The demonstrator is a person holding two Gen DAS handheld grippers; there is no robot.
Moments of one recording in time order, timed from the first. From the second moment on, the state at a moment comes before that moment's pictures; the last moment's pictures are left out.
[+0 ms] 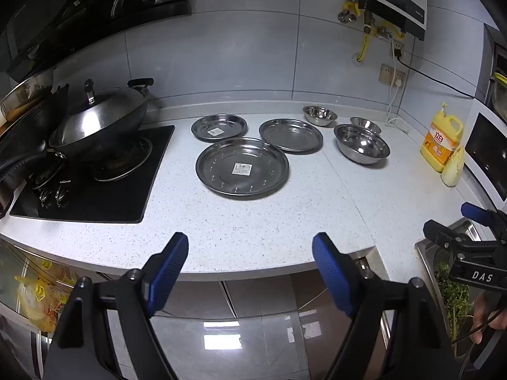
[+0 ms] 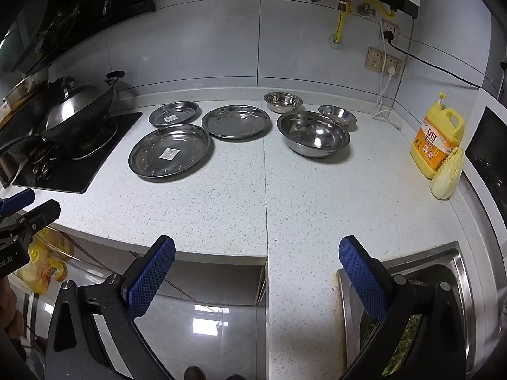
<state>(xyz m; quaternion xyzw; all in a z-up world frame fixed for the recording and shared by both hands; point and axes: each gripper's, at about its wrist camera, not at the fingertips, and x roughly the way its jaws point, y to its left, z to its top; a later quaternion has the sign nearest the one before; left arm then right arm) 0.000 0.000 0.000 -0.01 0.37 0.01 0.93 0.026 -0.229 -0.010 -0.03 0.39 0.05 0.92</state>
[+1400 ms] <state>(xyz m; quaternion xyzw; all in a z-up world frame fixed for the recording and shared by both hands) 0.002 -0.007 -0.003 -0.01 0.37 0.00 0.93 0.027 -0.232 -0.009 -0.03 0.39 0.05 0.92</state>
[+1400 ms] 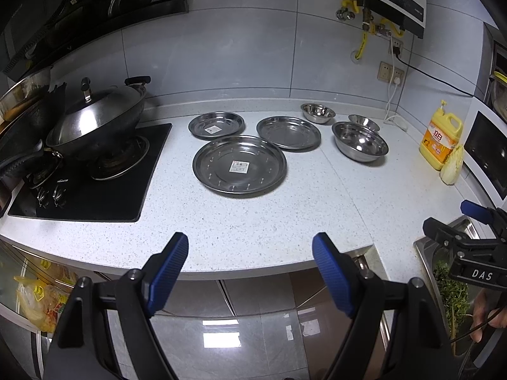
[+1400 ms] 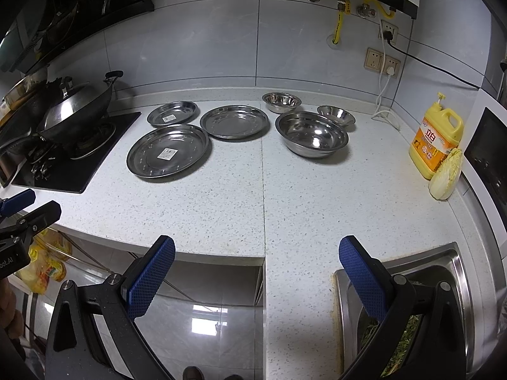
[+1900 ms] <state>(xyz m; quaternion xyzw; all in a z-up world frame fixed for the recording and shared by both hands) 0.017 -0.001 -0.010 -0.02 0.39 0.01 0.92 0.040 -0.223 -0.015 -0.04 0.40 0.06 0.91</state>
